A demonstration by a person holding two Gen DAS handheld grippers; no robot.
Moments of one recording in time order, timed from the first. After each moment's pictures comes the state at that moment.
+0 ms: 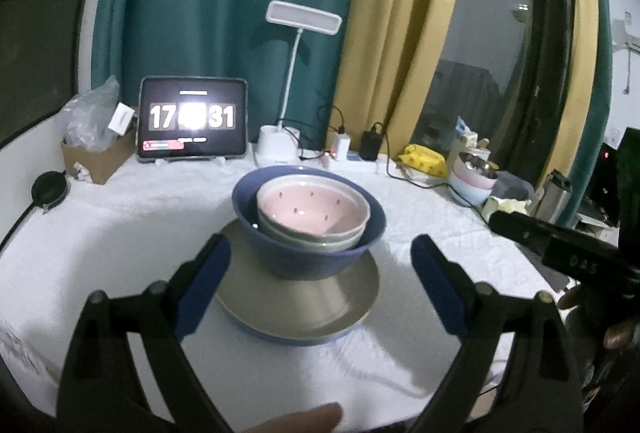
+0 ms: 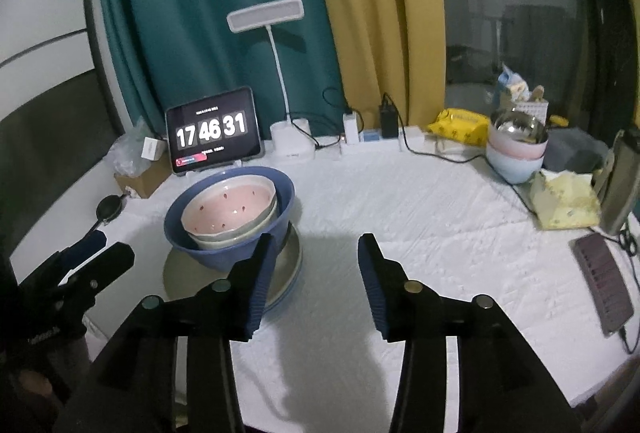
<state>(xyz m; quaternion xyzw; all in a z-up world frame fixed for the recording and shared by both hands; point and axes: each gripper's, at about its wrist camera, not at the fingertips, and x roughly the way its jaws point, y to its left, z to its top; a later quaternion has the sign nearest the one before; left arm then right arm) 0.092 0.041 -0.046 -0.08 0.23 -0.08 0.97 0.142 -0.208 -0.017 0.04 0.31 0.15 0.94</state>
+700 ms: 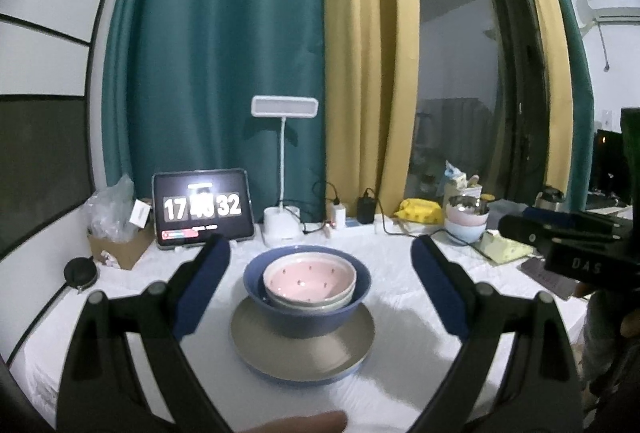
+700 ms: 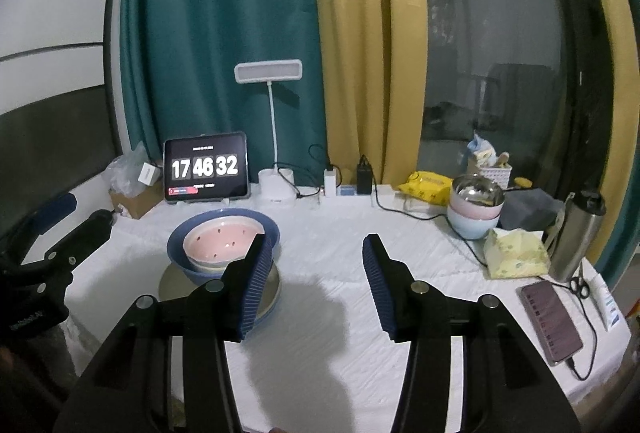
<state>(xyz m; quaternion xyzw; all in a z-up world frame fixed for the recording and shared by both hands) 0.043 0.022 0.007 -0.02 0.11 -0.06 0.99 0.096 -0.219 0.029 -0.01 0.22 0.11 0.97</state>
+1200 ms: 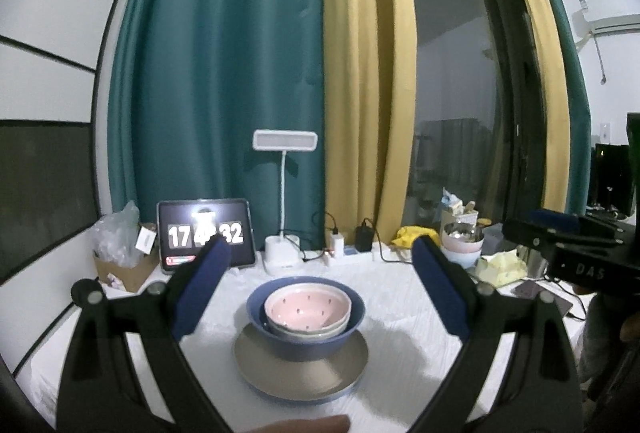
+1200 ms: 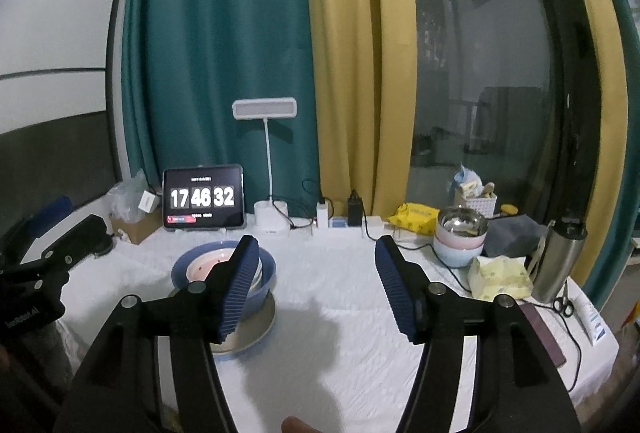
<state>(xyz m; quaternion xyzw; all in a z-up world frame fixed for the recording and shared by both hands) 0.023 0.018 0.038 -0.02 0.06 -0.06 1.00 0.075 -0.224 0.061 -0.01 0.17 0.10 0.98</state>
